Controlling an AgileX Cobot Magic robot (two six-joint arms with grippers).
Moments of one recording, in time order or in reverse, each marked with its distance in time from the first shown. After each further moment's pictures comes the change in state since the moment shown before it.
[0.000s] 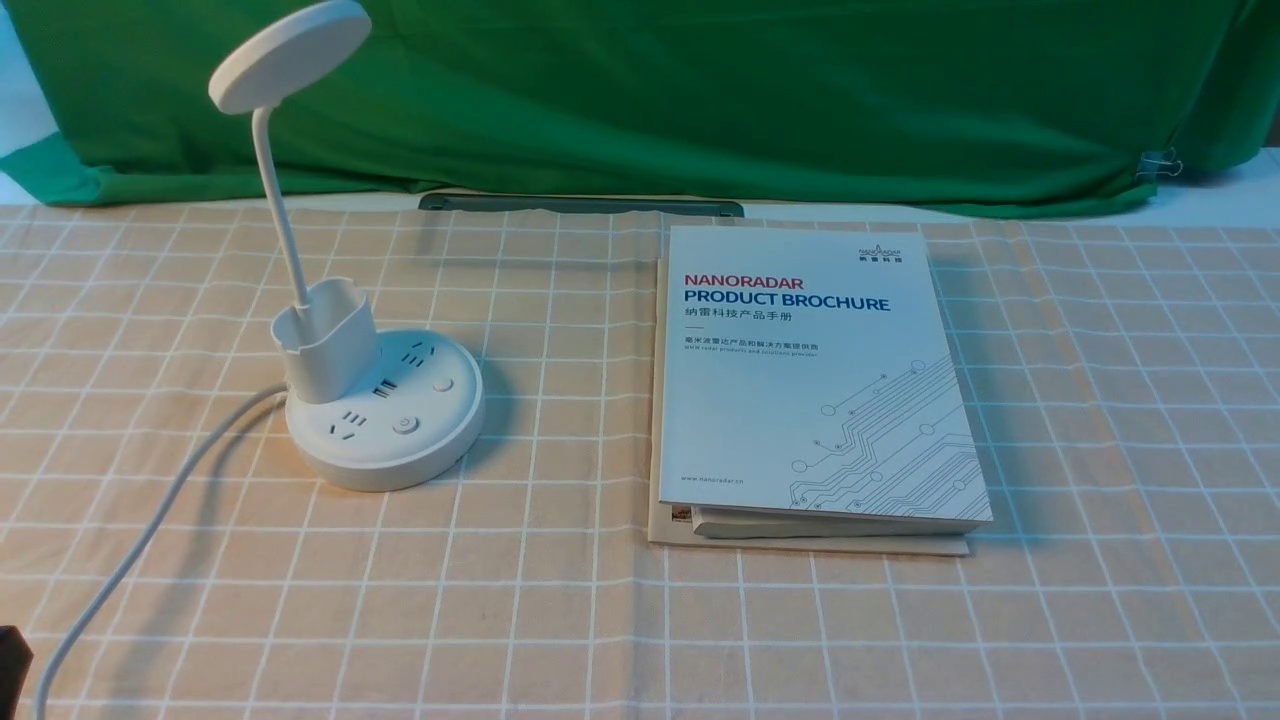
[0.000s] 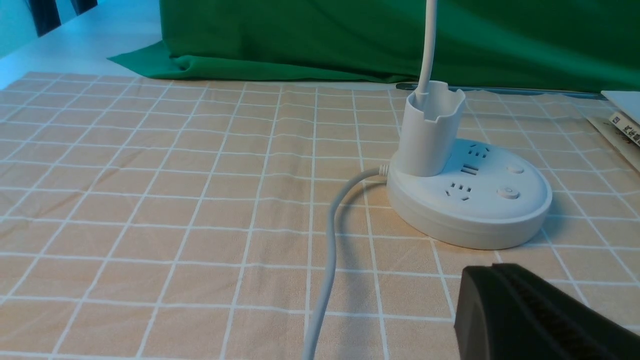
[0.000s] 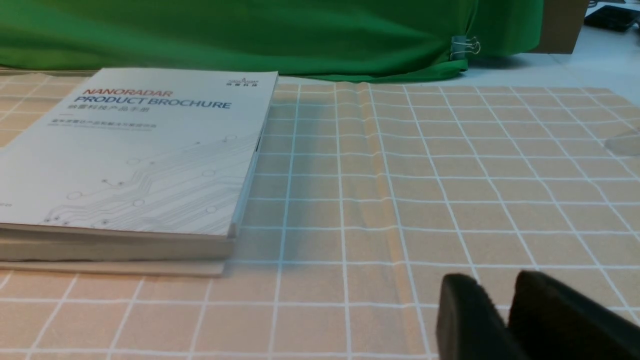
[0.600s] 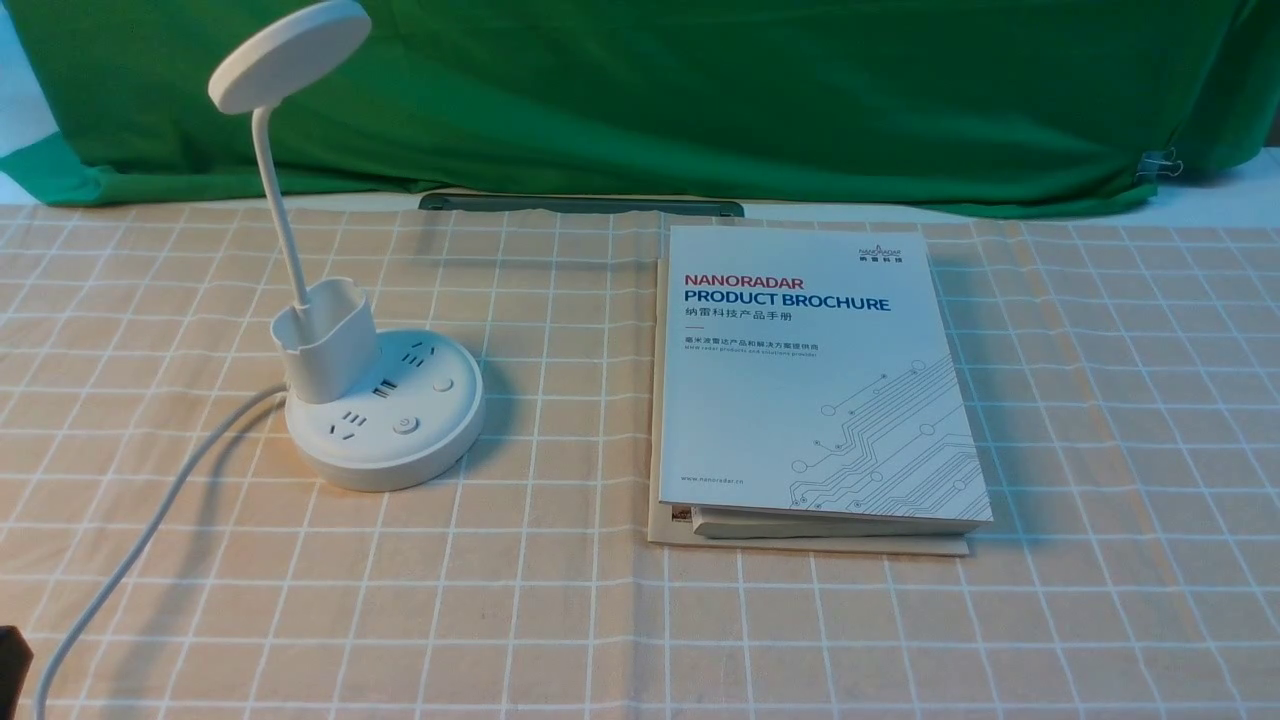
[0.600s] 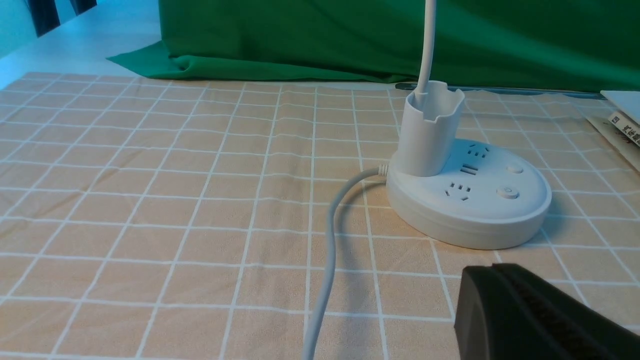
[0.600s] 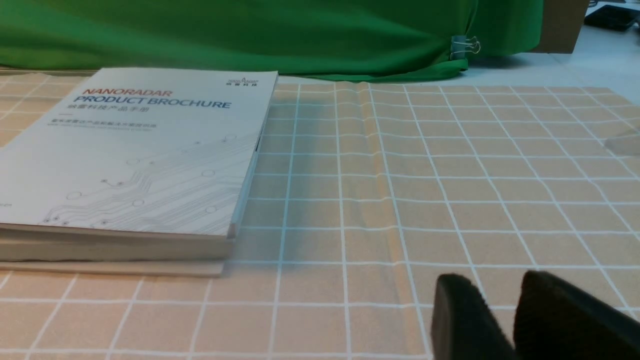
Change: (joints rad) right arm 0.000 0.000 0.000 0.000 0.000 0.001; left arm 0.000 0.000 0.000 0.000 0.000 0.000
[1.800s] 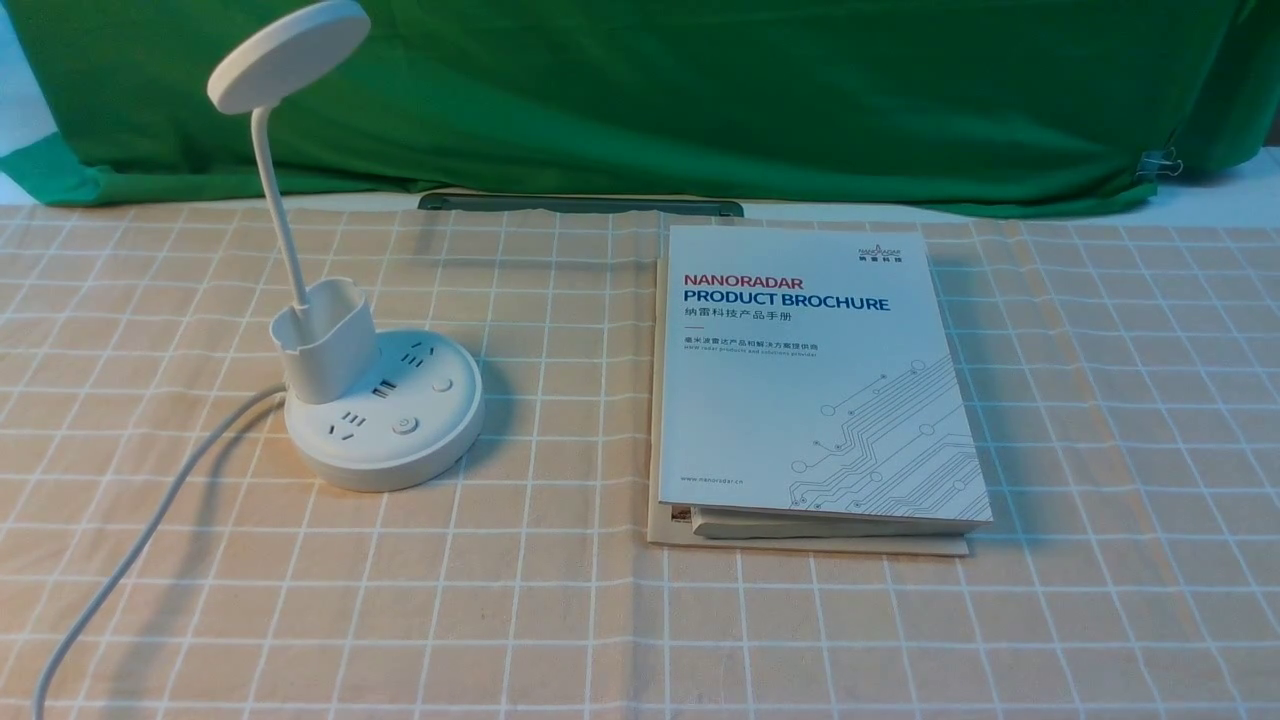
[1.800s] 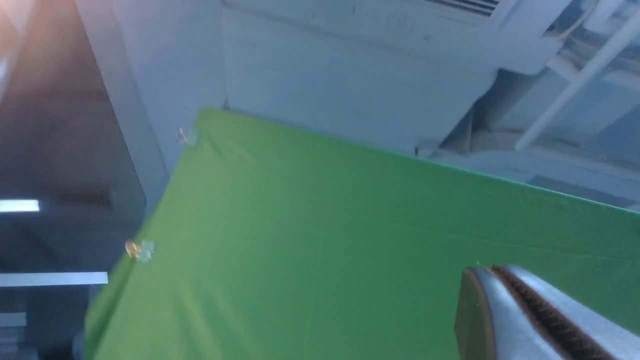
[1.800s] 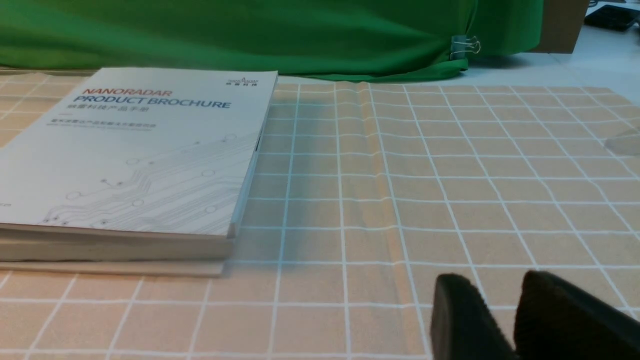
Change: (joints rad) right arm 0.000 0.000 0.000 0.000 0.000 -0.001; left arm 0.000 0.009 -0.190 -0.003 -0.775 -0.219
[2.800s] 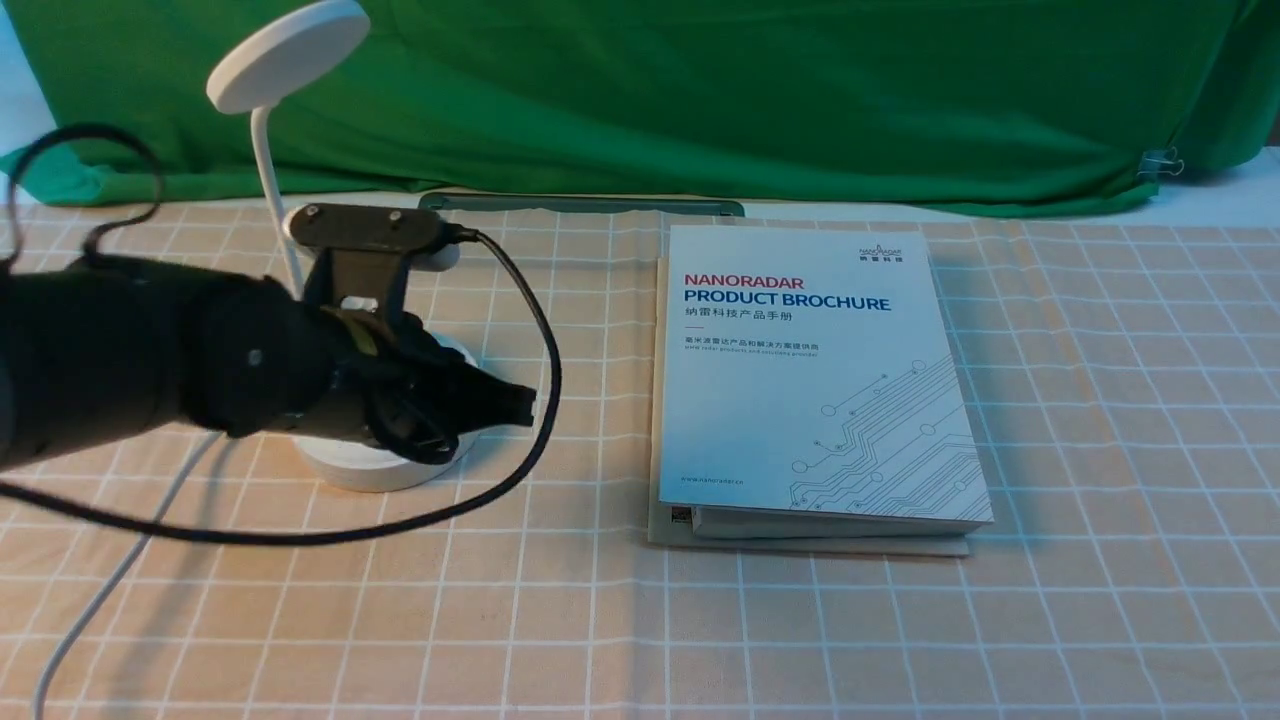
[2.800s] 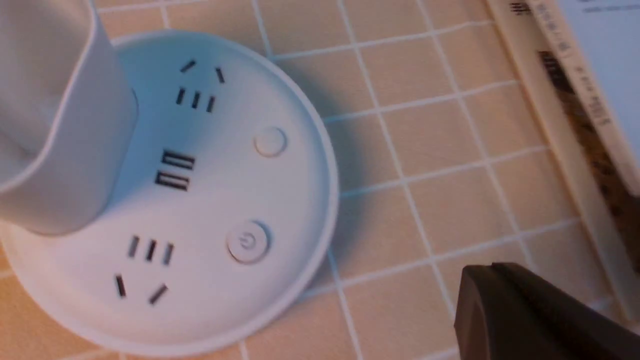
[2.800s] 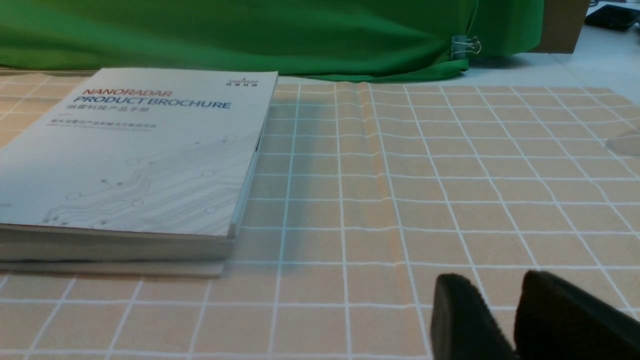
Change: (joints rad) right arm 0.000 0.000 0.000 0.000 0.000 0.001; left arm -0.395 1.627 -0.785 -0.019 0.834 0.112
